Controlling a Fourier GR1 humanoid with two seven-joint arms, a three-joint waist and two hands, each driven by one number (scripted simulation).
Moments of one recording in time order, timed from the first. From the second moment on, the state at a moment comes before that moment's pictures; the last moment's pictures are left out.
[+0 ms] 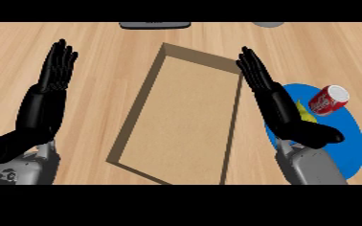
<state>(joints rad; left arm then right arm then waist) -0.17 0.25 -0.01 -1.68 0.05 0.07 -0.19 -0.28 -0.23 0.29 -1.58 -0.22 -0.06 -0.15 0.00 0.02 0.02</state>
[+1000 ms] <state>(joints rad) -0.07 0.42 0.10 -1.39 -0.14 0.15 0.07 -0.11 -0.74 -0.11 -0.97 -0.17 0.25 -0.64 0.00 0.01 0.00</state>
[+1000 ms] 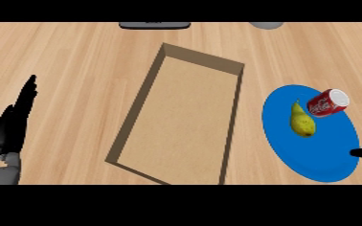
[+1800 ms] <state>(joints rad) -0.11 0.40 0.09 -1.35 -0.18 0.14 0.08 -0.40 -0.96 0.15 -0.77 0.30 0.37 -0.54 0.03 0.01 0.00</state>
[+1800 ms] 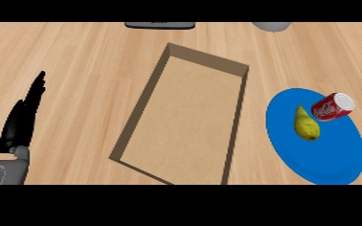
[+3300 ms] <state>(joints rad) -0.10 0.36 0.17 -1.34 -0.23 0.10 0.06 -0.61 -0.75 0.13 -0.61 0.64 0.49 -0.54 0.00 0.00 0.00</state>
